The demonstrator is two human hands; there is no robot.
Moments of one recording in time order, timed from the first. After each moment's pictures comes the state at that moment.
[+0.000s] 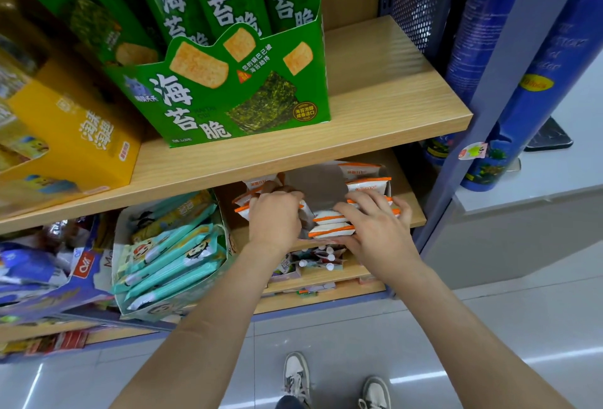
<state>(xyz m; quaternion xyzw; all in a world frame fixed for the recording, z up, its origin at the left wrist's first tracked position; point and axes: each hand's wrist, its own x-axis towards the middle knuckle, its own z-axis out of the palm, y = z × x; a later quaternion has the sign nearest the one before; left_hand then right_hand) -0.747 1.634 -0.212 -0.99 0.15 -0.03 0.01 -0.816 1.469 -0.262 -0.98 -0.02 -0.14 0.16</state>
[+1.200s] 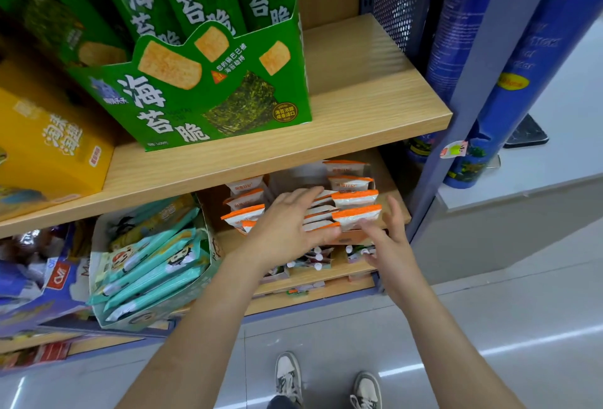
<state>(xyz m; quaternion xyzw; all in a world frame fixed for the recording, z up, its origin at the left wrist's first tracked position) -0.757 1.622 -0.204 -0.94 0.27 0.14 -0.17 -0.840 1.455 -0.275 -0.57 0.26 -0.01 0.78</state>
